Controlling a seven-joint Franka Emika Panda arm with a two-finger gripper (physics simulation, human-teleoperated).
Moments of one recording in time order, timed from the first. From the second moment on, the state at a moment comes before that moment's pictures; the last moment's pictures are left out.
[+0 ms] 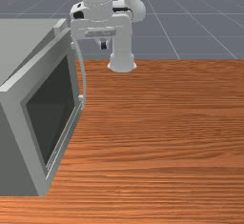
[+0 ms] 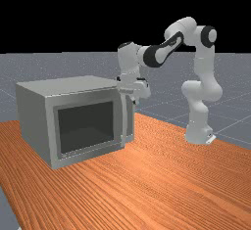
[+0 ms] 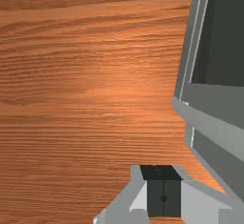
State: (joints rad) arm 0.02 -0.03 -0.16 -2.07 0.03 1.84 0.64
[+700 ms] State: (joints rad) arm -0.07 -0.30 -0.30 -2.01 -0.02 1.75 0.67
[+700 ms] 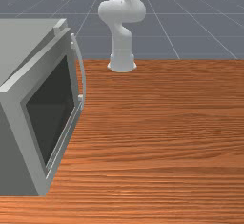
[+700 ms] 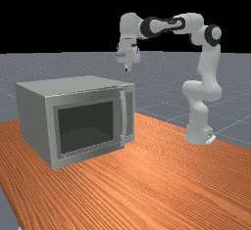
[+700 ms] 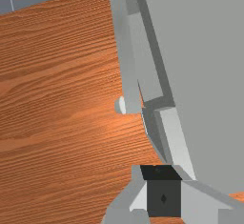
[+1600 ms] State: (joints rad) arm -0.12 -0.06 -0.24 -1.96 -0.01 1.87 0.71
